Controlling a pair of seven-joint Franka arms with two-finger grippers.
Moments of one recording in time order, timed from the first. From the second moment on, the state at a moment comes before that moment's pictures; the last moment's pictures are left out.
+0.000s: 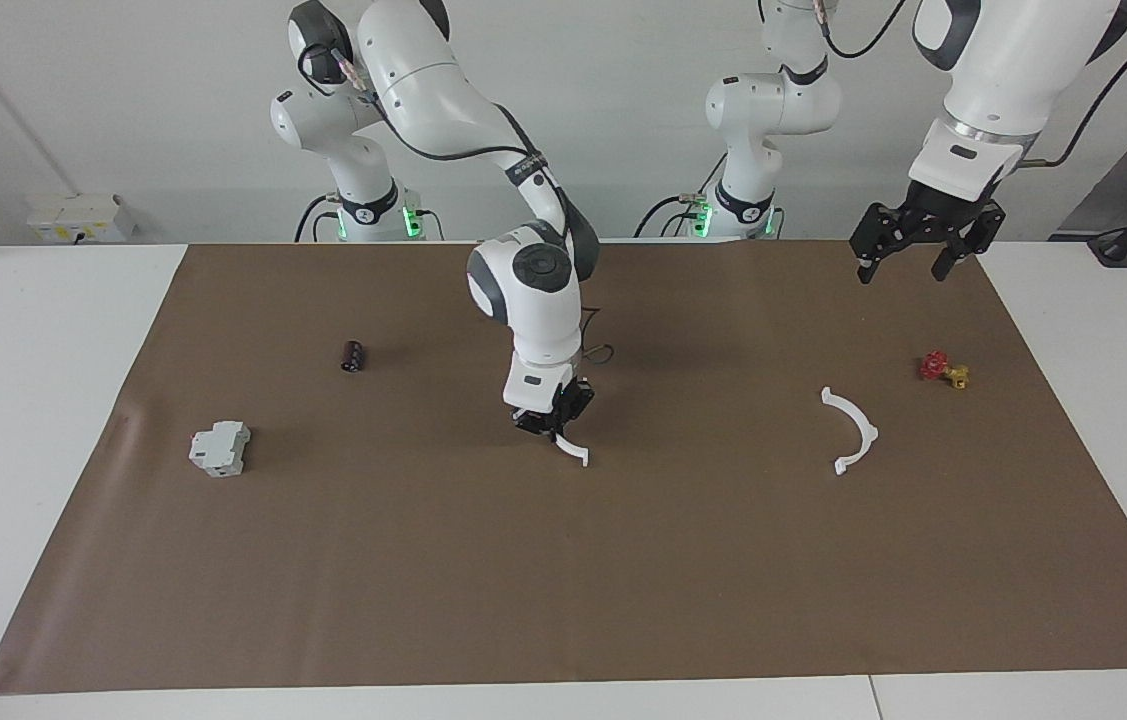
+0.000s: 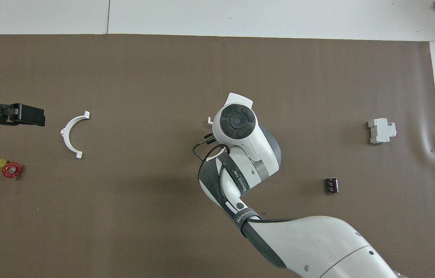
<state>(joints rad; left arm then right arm) -0.08 -0.07 -0.03 -1.66 0.02 1.68 -0.06 0.65 0.54 -0.11 -1.67 0.02 2.32 0.14</state>
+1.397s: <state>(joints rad) -0.08 -0.07 -0.03 -1.68 0.02 1.70 -0.06 0.66 0.55 -0.11 -1.68 0.00 2.36 0.09</state>
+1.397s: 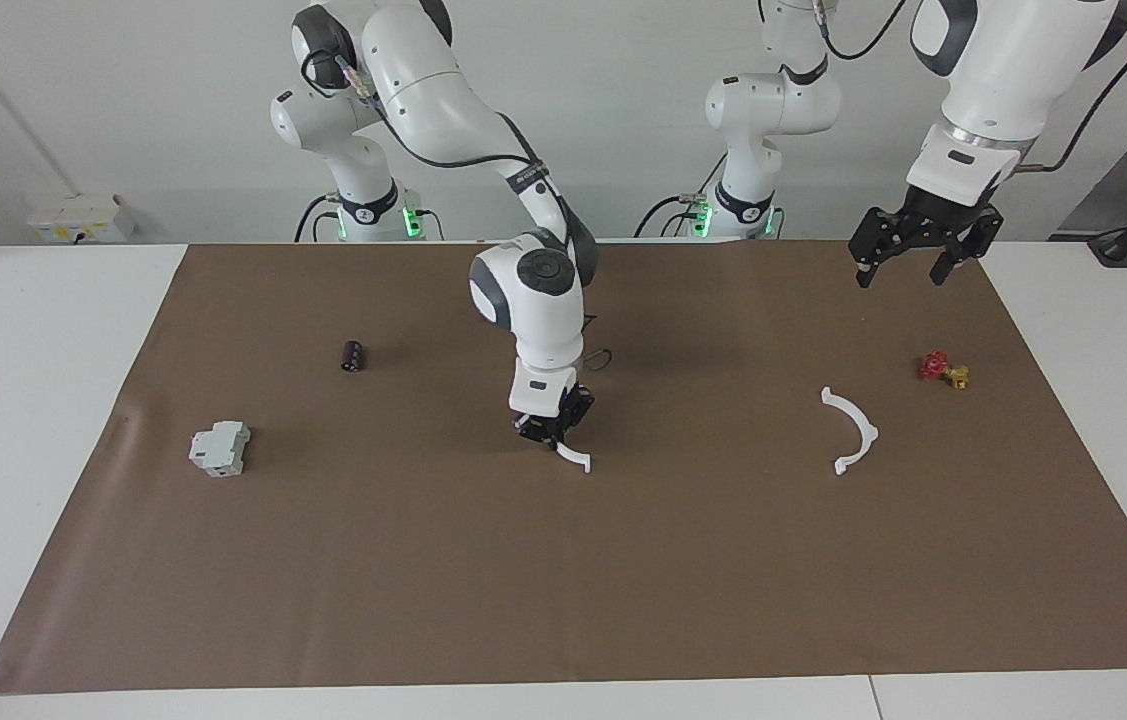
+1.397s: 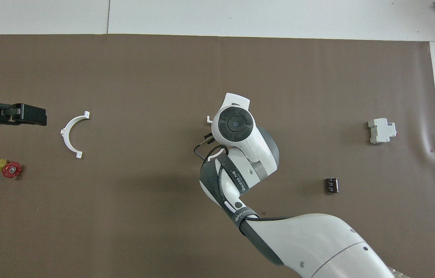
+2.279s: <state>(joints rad) -0.08 -0.07 0.01 -1.83 0.02 1.90 -0.06 0.64 0.35 -0.28 -1.64 0.00 2.16 0.18</state>
